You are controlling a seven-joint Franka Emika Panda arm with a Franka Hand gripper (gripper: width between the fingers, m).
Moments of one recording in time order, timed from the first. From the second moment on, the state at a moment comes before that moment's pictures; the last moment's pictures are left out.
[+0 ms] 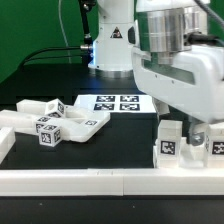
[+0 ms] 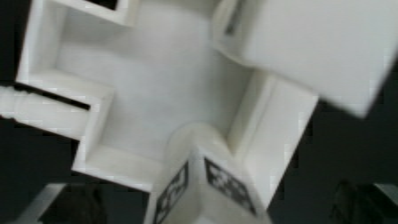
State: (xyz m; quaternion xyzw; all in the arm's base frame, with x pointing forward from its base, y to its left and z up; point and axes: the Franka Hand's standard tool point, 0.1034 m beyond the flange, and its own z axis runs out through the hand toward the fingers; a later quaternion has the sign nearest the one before) arm 0.648 0.060 0.074 -0.82 0.57 -0.01 0.06
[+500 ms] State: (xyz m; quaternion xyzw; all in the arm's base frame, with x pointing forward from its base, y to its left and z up) arm 0.649 0.053 0.073 -0.95 0.29 -0.04 0.03
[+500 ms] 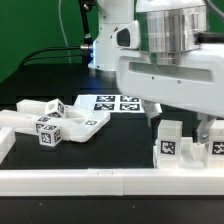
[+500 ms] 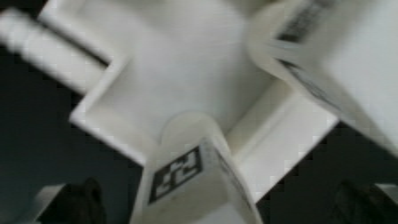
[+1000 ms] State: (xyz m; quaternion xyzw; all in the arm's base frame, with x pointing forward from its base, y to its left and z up) arm 0.650 0.049 0.073 -0.97 0.25 -0.04 0.02
